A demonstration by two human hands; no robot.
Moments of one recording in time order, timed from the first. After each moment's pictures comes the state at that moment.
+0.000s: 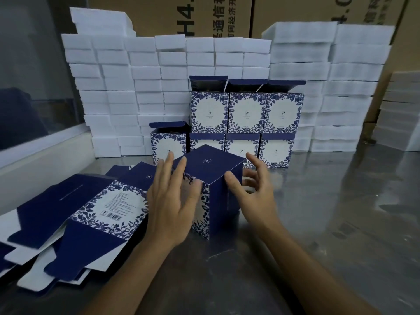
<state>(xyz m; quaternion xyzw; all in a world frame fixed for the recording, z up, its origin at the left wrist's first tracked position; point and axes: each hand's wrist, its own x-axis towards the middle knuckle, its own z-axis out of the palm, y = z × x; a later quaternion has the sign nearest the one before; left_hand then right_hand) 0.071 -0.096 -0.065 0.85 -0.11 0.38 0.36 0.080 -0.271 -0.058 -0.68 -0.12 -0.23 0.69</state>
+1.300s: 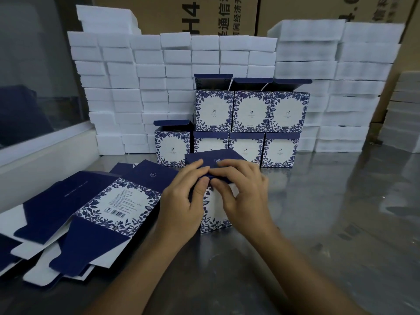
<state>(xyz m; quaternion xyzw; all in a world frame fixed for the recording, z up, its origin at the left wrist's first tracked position) 0.061 -0.107 -0.055 0.78 -0.19 0.41 0.43 0.068 -0.246 -0.048 -0.80 -0.21 -0.42 0.37</state>
